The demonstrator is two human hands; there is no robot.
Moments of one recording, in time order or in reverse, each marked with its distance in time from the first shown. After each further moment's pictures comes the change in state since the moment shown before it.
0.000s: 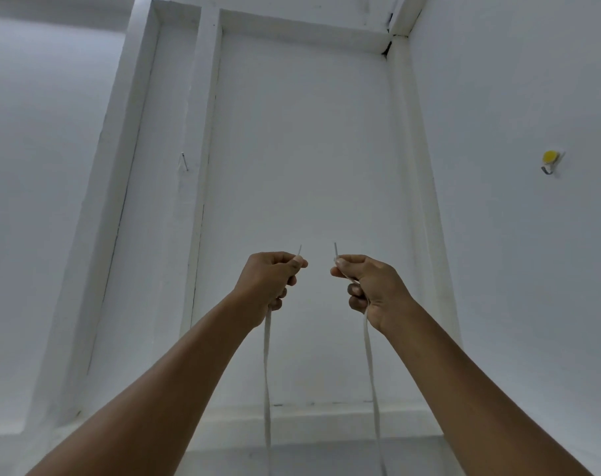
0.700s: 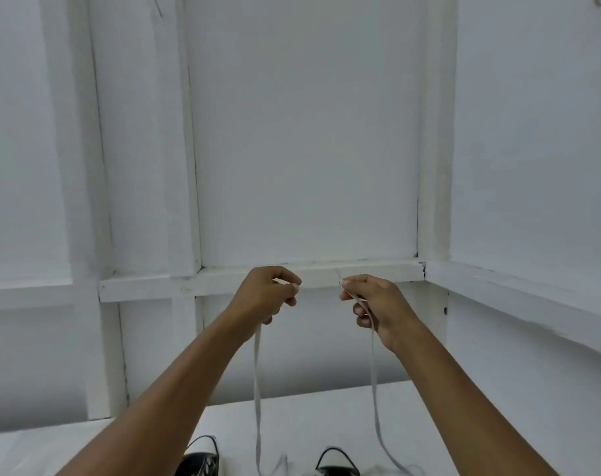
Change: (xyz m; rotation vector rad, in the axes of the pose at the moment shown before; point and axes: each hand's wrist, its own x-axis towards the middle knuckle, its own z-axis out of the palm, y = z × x) left_hand -0.129 -0.149 -0.009 0.191 -0.204 -0.332; right_hand -0.130 0.156 -0.044 -0.159 0.008 0.380
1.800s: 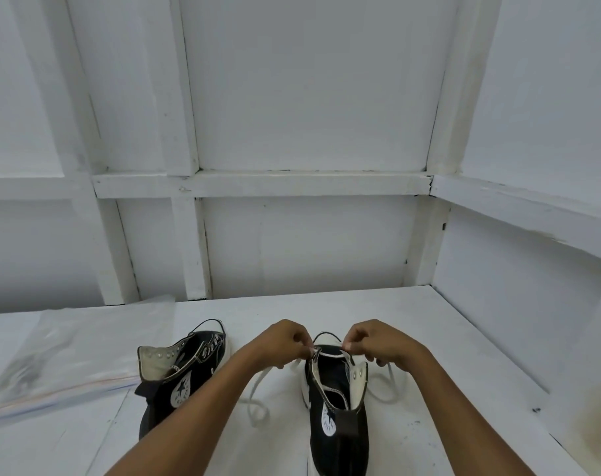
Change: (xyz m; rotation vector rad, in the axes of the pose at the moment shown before) left_hand -0.086 -0.189 0.088 0.320 -0.548 -0.185; right_hand -0.064 0.175 -0.044 -0.772 -0.427 0.373
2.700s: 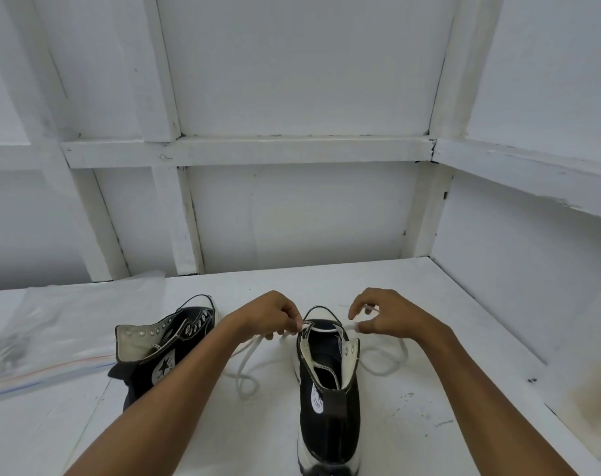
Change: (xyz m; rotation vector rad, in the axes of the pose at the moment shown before) left_hand 0.011 -0.004 -0.008 -0.064 -0.076 -0.069; right_hand 0.009 0.032 -0.022 -0.252 0.076 -0.271
